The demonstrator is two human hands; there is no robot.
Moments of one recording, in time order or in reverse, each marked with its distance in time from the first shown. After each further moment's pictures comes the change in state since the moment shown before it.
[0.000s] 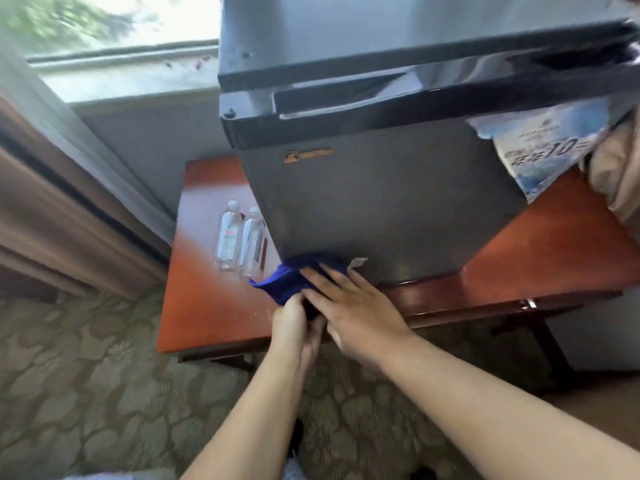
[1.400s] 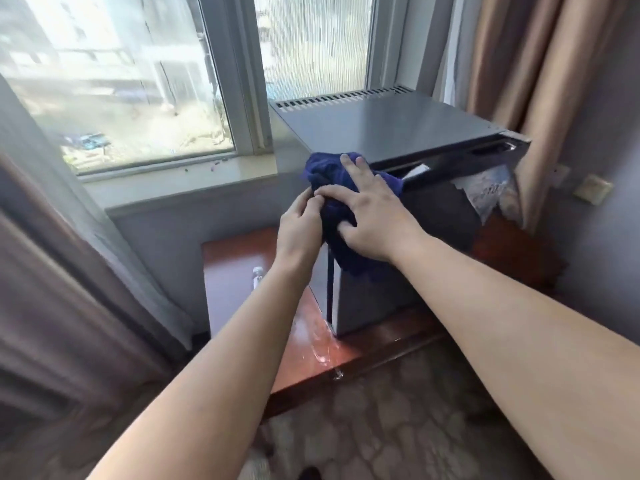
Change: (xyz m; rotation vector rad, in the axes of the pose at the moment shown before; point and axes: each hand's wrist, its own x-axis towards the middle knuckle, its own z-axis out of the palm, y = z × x) left_hand -0.086 0.231 0.106 0.847 -0.619 0.445; right_hand 0.073 -0.124 -0.207 0.038 0.387 0.407
